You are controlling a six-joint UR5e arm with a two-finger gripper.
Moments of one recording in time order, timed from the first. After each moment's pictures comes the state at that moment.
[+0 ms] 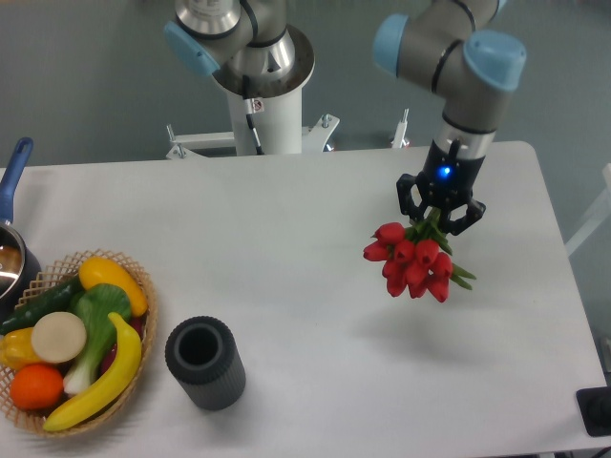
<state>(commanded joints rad) 2.87 -1.69 -1.83 -0.94 1.01 1.26</state>
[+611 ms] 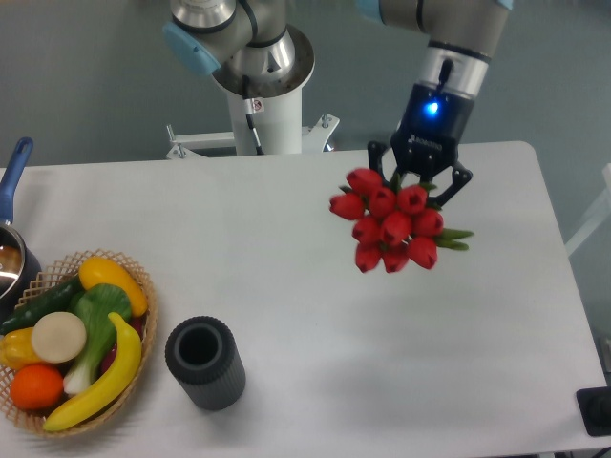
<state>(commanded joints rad) 2.84 -1.62 -1.78 -0.93 0.56 1.17</state>
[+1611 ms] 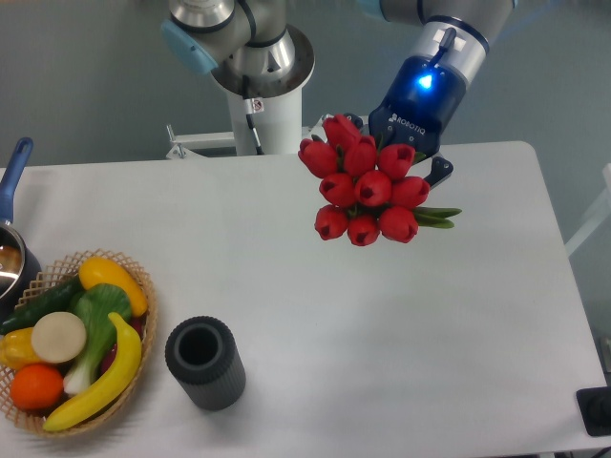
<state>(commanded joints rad) 2.83 -1.66 -1.73 -0.92 0.40 1.06</state>
